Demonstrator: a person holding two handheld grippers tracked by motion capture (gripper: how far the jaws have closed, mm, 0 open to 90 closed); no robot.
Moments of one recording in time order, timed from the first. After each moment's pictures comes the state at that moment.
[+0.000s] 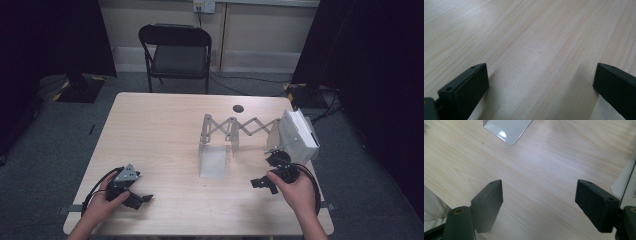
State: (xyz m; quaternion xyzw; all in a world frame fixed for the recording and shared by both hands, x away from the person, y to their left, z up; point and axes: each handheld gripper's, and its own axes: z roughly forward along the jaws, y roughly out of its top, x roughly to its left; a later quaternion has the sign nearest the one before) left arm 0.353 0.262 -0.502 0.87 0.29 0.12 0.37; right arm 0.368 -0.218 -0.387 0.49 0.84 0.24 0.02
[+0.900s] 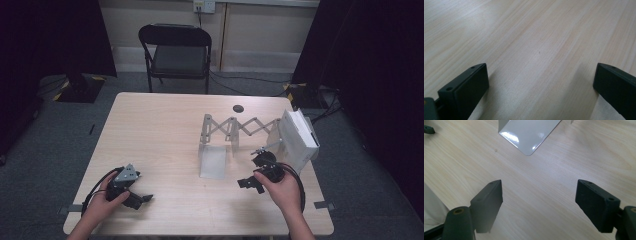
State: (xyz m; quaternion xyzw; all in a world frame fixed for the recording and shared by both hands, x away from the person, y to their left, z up) left arm 0.353 0.262 -0.502 0.87 0.29 0.12 0.37; right arm 0.375 -0.187 -0.402 0.46 0.85 0.26 0.01
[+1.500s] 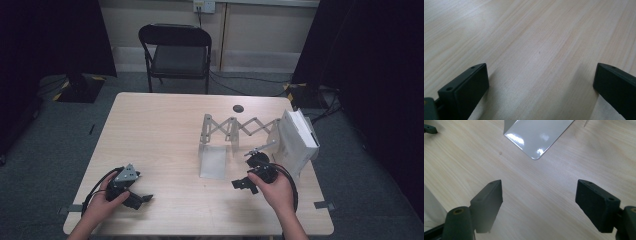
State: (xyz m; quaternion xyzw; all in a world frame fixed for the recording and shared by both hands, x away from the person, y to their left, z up) left arm 0.353 0.262 -0.502 0.87 0.29 0.12 0.37; right arm 0.378 -0.173 -0.412 0.45 0.86 0.26 0.01
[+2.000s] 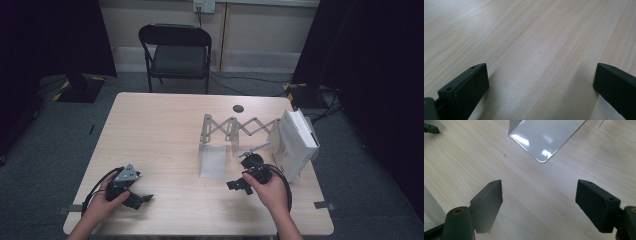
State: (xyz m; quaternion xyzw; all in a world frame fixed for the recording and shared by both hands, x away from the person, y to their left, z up) left arm 0.353 0.262 -0.502 0.87 0.29 0.12 0.37; right arm 0.381 -0.160 -0.422 0.44 0.86 0.27 0.00
